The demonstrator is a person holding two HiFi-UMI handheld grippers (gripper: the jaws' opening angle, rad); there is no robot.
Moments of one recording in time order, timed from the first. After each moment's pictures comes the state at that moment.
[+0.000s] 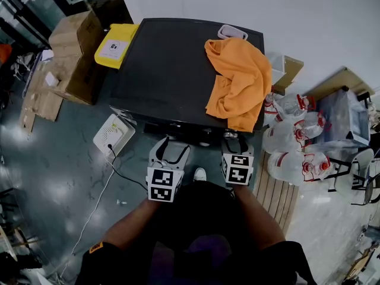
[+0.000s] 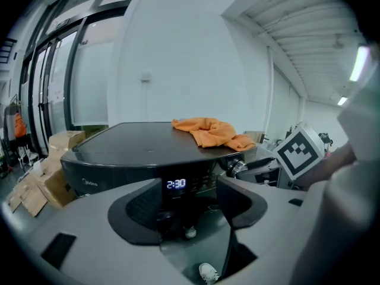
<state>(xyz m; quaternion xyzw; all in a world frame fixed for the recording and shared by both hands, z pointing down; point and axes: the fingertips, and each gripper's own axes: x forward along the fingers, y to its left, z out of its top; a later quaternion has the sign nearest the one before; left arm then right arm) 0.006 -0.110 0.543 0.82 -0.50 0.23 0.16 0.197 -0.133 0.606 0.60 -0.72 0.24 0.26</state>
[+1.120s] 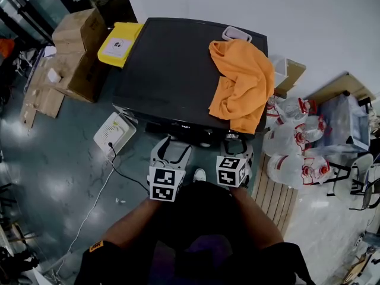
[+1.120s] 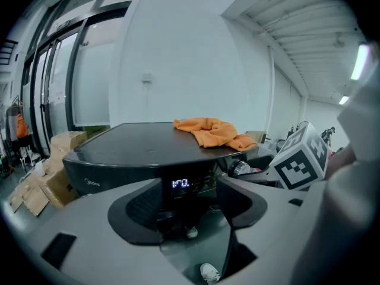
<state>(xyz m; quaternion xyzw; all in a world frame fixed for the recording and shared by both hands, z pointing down) 0.003 -0.111 0.543 0.82 -0.50 0.23 0.16 0.190 -0.136 0.600 0.61 -0.70 0.13 0.35</state>
